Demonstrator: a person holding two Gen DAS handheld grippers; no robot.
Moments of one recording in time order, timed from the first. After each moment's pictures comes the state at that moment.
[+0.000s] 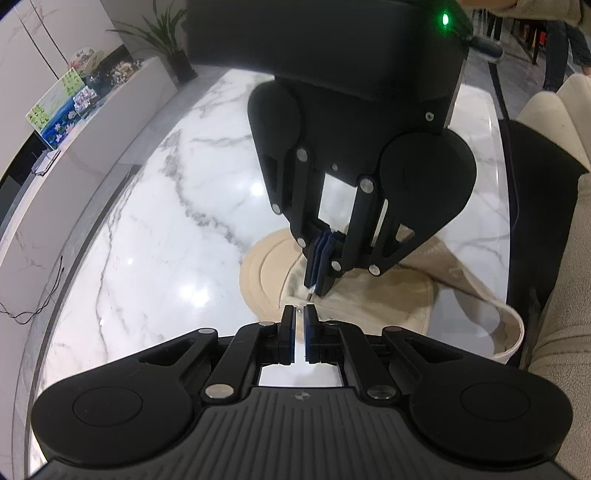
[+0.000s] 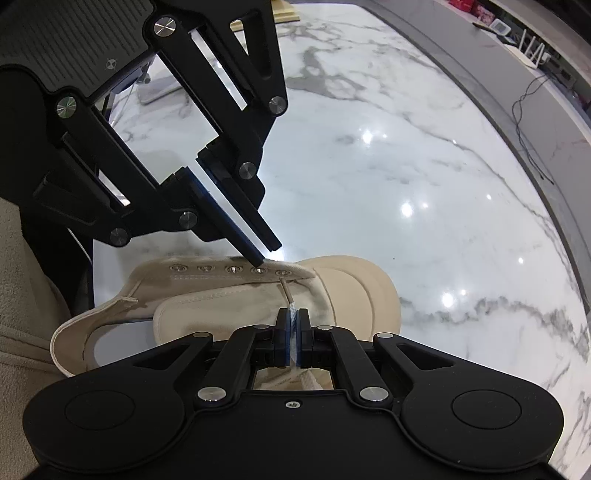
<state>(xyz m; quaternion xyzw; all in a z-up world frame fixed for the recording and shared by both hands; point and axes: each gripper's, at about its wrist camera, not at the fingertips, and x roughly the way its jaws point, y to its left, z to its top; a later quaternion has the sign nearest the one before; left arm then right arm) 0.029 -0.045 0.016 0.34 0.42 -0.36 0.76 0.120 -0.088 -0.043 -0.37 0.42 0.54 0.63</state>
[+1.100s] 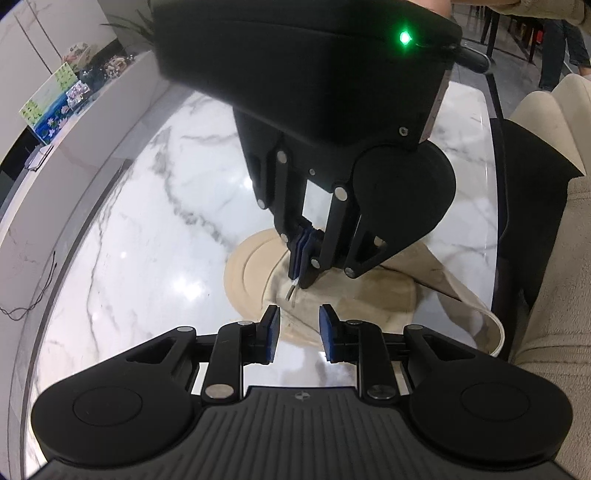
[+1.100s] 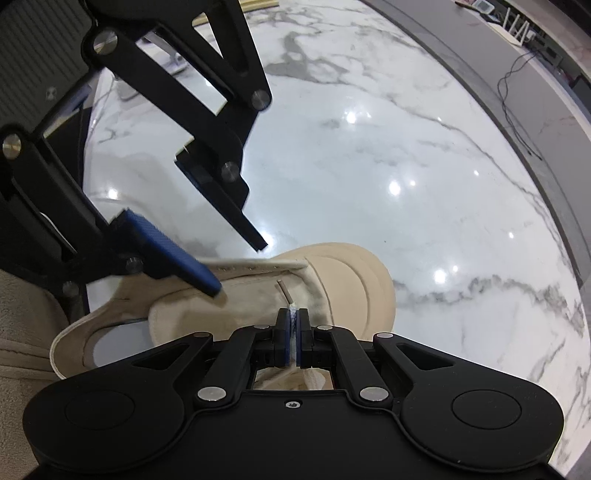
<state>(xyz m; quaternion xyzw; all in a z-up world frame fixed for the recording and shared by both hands) 0.024 -0.055 0.016 0.33 0.44 -0.37 0.75 0.118 -0.085 -0.041 -0.37 0.45 0.50 0.64</state>
